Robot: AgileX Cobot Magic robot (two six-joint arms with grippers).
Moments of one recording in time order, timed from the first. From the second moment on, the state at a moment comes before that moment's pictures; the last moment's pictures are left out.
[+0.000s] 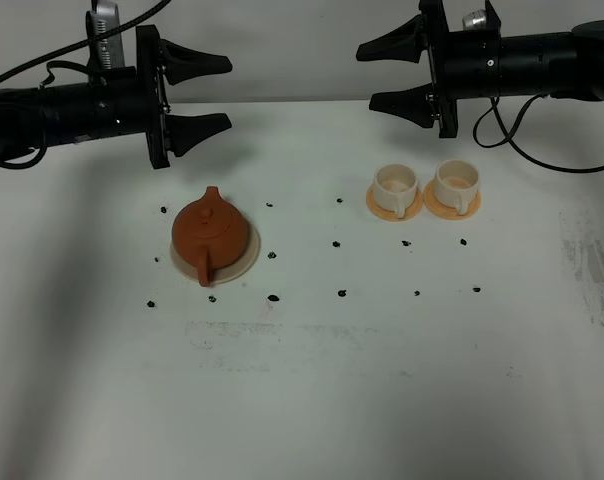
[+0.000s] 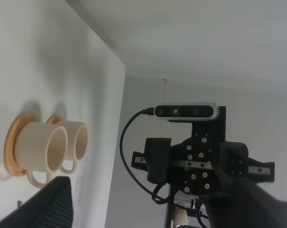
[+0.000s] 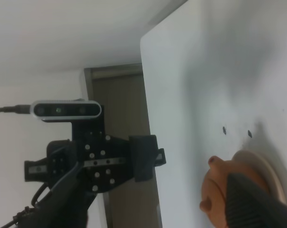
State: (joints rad) left arm 0.00 2.32 -1.62 -1.71 1.03 0.58; right arm 0.00 2.37 -1.92 1.44 1.16 -0.29
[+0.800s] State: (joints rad) left arm 0.02 2.30 -1.62 -1.68 1.05 0.74; right arm 0.00 2.37 -1.92 1.44 1.14 -0.50
